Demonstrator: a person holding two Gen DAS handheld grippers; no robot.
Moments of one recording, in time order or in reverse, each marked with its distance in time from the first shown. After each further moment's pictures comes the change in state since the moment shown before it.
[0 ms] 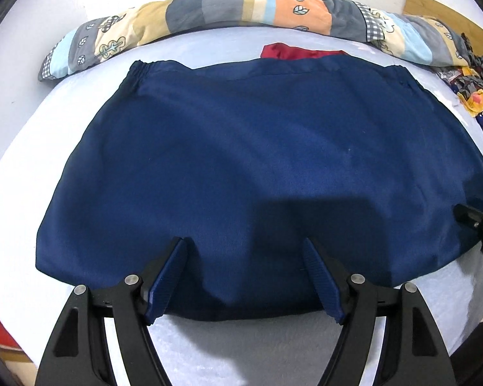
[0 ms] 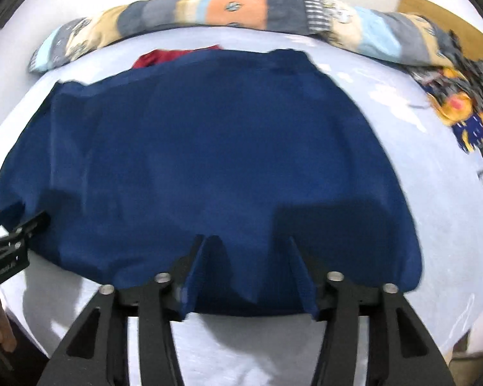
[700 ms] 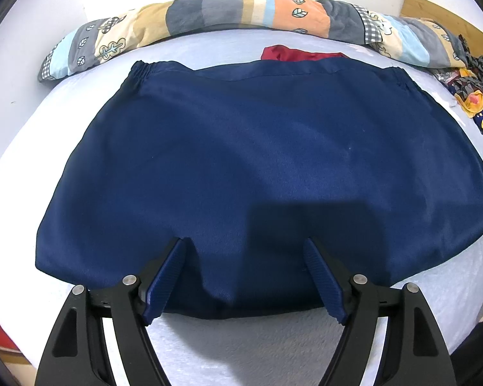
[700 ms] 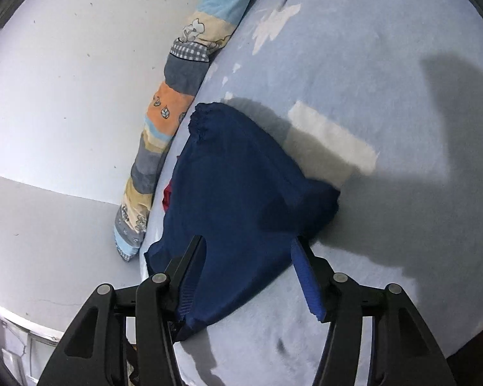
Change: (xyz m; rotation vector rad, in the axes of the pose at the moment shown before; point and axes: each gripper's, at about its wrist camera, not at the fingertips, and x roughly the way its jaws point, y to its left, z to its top) left arm 0.014 0.001 0.004 -0.017 -0.023 -0.016; right arm -0.007 -0.164 -0.076 0.898 -0.107 0.640
